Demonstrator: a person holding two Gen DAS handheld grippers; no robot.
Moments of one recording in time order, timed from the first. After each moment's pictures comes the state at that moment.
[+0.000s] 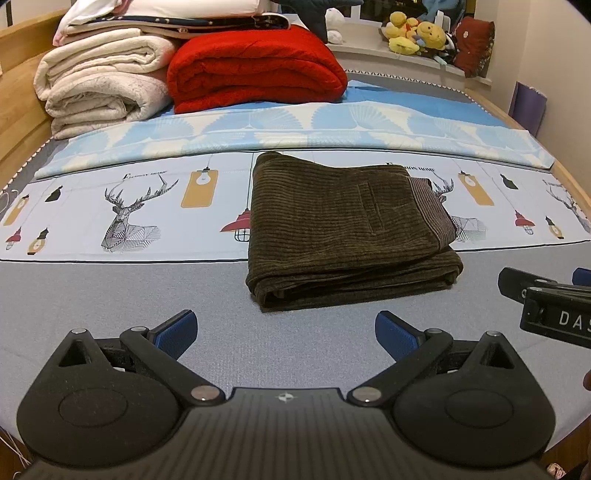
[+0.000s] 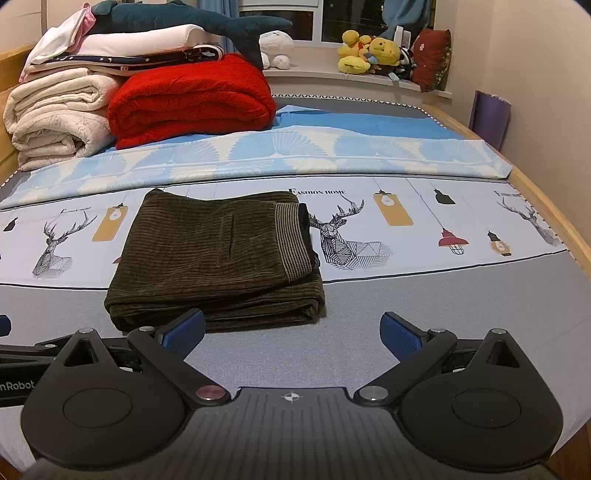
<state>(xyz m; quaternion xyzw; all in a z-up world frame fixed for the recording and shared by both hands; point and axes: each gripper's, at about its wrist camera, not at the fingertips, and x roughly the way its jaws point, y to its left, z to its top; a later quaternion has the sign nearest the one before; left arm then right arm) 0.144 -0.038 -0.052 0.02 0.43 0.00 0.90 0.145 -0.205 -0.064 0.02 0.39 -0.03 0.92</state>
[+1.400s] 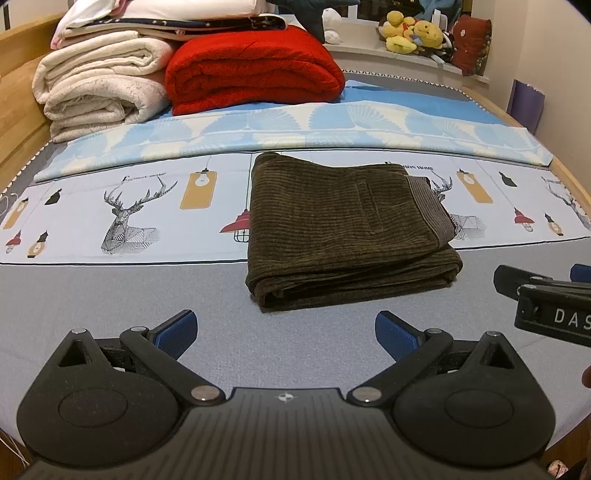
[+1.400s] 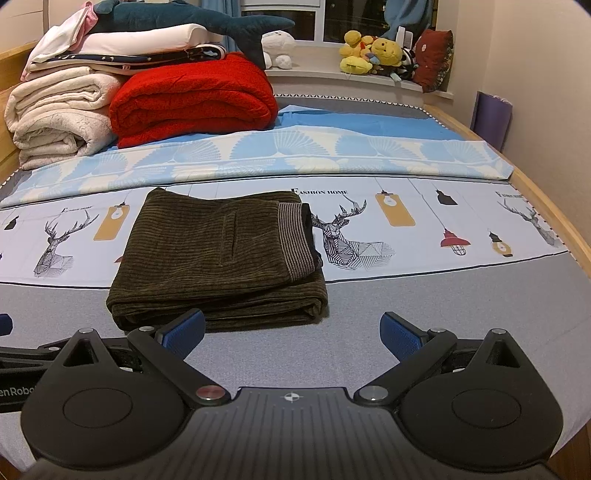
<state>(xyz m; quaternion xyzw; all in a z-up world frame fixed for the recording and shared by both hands) 0.143 -0.040 -0.053 0.03 0.43 0.00 0.90 0.145 -0.200 -0.065 0.02 0.39 -0.03 0.92</state>
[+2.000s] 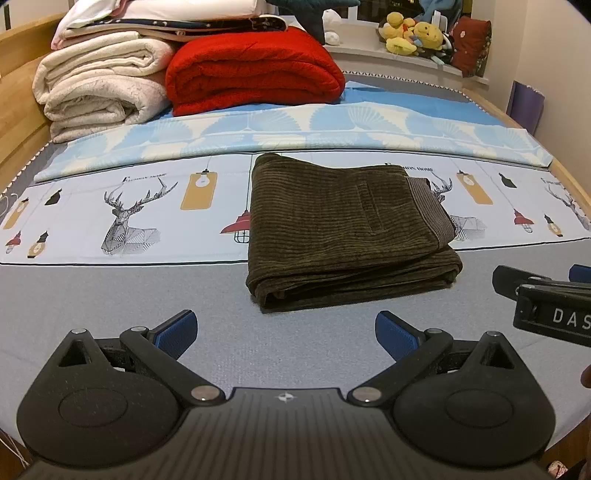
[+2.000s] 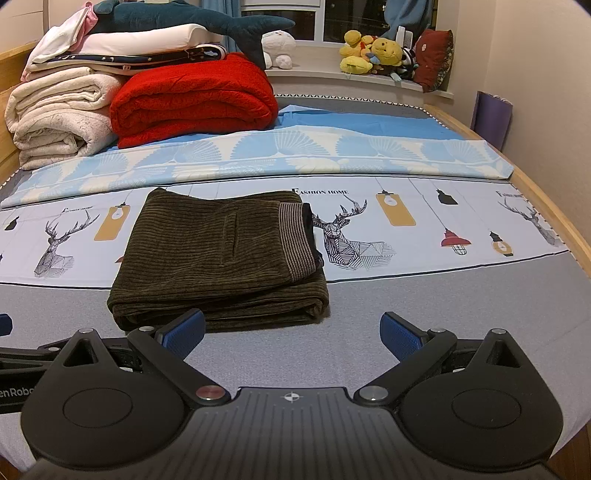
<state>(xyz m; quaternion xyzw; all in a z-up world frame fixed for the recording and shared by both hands) 0.143 -0.038 -0.052 0.03 0.42 0.00 0.91 0.145 -0.200 -0.066 0.02 0.39 -0.03 0.92</state>
